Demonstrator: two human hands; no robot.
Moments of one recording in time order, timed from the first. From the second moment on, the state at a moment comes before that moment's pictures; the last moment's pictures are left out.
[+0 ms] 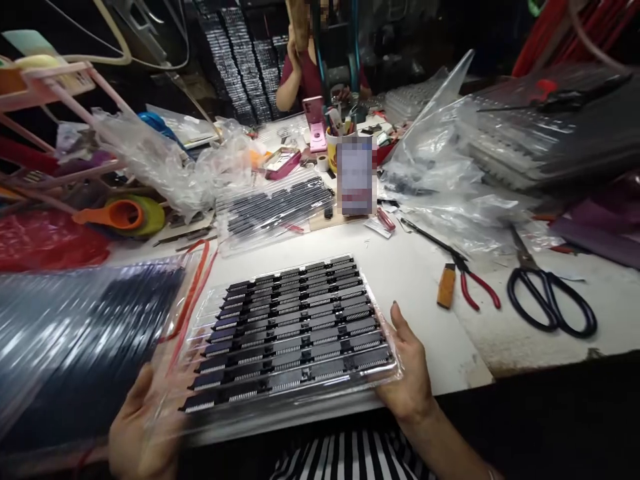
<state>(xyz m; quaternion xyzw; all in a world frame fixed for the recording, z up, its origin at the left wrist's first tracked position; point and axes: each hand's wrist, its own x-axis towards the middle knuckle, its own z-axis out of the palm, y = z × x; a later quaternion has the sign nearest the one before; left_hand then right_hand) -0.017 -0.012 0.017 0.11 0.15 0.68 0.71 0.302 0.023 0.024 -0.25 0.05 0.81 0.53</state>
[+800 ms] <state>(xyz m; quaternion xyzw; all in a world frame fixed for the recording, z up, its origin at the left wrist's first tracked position) -0.018 -0.023 0.007 0.11 0.22 0.65 0.72 0.297 0.022 0.023 -0.26 0.04 0.84 0.48</state>
